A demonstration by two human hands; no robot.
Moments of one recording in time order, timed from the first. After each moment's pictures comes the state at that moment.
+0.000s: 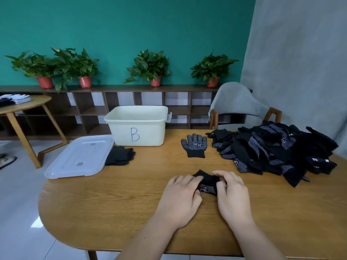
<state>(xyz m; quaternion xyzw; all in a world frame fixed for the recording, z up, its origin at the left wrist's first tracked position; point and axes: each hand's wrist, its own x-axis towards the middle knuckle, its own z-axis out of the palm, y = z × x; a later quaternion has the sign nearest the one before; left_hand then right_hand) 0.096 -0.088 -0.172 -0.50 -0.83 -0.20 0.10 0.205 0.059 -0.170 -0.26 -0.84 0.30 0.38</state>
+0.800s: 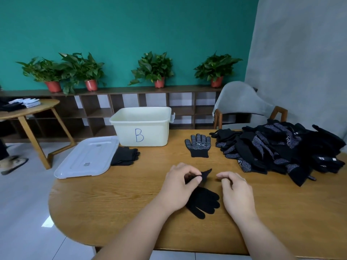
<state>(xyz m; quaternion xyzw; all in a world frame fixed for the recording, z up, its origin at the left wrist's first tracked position) 0.082 -0.094 -0.139 -0.41 -0.78 -0.46 -0.04 0.200 0.072 -0.173 -0.30 -0.82 0.36 0.34</state>
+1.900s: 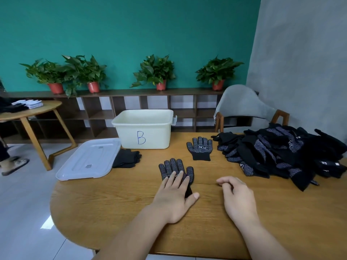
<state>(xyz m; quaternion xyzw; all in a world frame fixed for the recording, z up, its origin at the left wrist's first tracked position) 0.067 -0.107 -0.158 -0.43 -0.90 -0.06 -0.08 0.199 0.068 -0.171 -0.31 -0.83 0.34 0.32</state>
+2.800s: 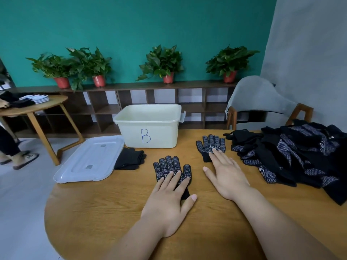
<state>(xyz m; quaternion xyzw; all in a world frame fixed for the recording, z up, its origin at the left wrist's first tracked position) 0.039 -0.129 -0.171 -0.41 -0.91 -0.09 0.01 0.085 0.114 -0.163 -0.17 -0.98 0.07 0.10</state>
